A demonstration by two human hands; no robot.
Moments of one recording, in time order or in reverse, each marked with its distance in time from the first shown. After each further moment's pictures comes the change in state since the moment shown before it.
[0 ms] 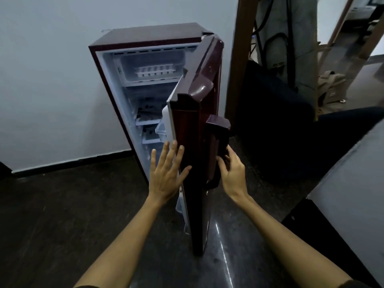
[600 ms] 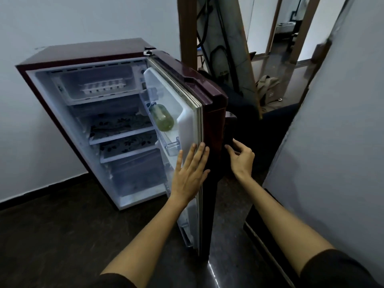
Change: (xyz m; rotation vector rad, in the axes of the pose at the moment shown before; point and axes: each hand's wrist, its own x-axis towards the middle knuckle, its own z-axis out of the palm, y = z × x) left_hand 0.058 0.160 0.035 -0.142 -0.063 0.196; right_hand 0.038 0.037 -0.138 -0.036 0.387 0.247
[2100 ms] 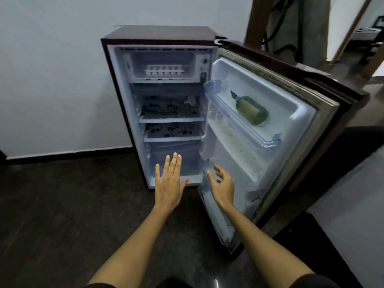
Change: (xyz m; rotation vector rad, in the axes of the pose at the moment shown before) left_hand -0.119 -0.124 -0.034 0.020 -0.432 -0.583; right_hand -0.112 0.023 0.163 -0.028 -0.372 0.060
